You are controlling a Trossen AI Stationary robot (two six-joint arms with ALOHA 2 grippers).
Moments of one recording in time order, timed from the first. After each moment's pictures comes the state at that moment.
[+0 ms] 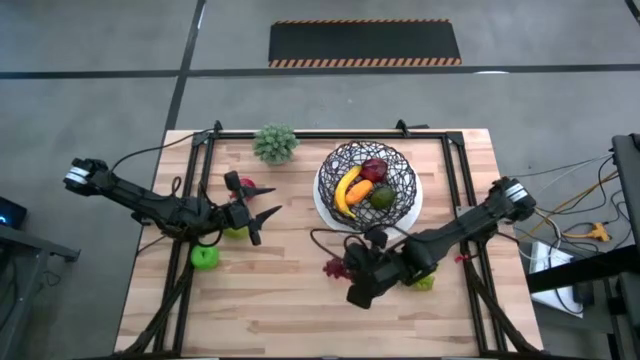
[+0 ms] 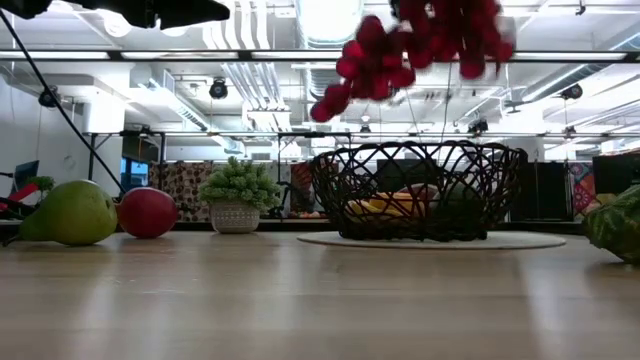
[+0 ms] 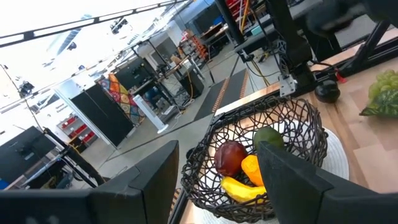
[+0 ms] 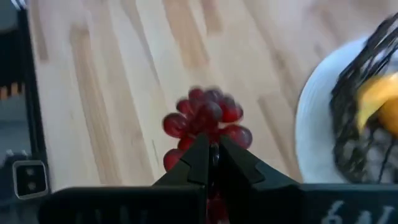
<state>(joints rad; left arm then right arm) -0.33 0.86 0.50 0.39 -0.72 0.58 0.48 1.75 1.58 -0.88 0.37 0.70</state>
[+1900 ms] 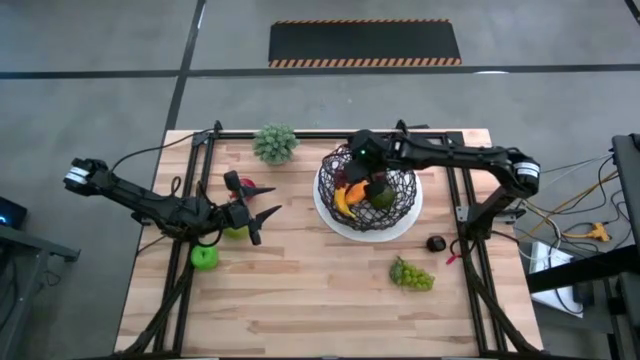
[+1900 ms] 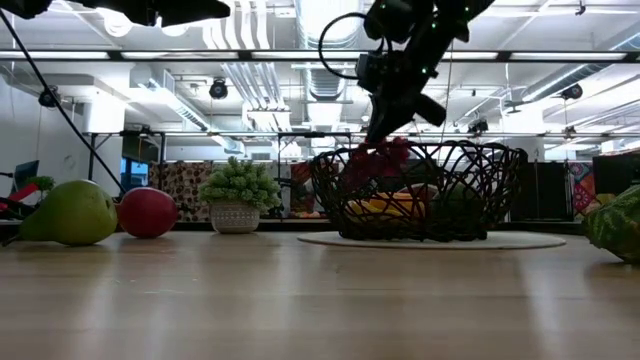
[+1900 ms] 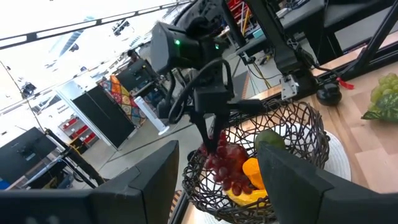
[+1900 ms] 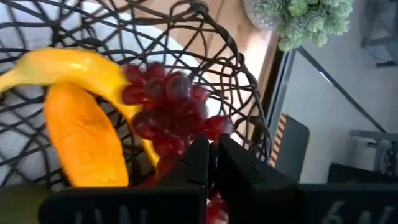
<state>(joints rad) -0.33 0.86 0.50 0.40 -0.72 0.59 -0.33 1.61 1.26 -0.56 0.13 -0.88</state>
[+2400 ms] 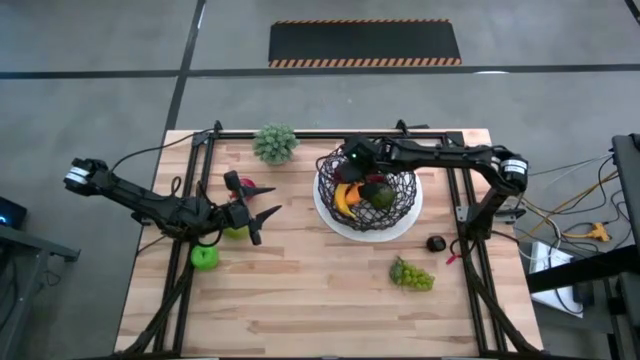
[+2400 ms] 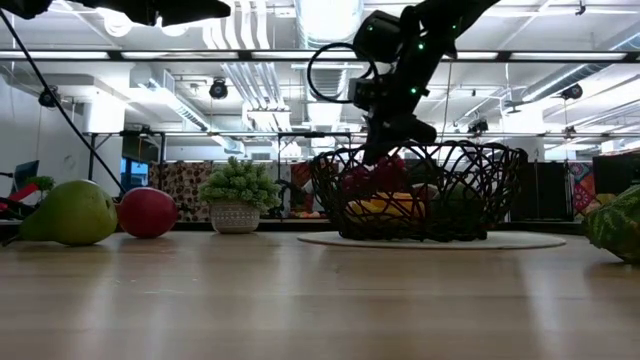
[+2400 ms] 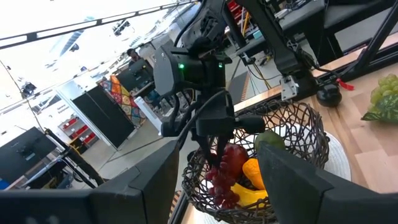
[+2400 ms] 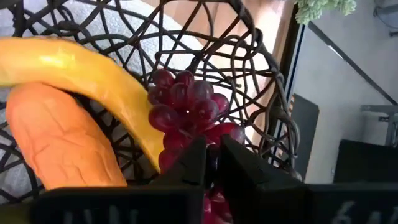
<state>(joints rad) -0.33 0.86 0.50 0.41 -0.72 0.58 -0.34 1.70 1.27 -0.54 0.18 -0.80</state>
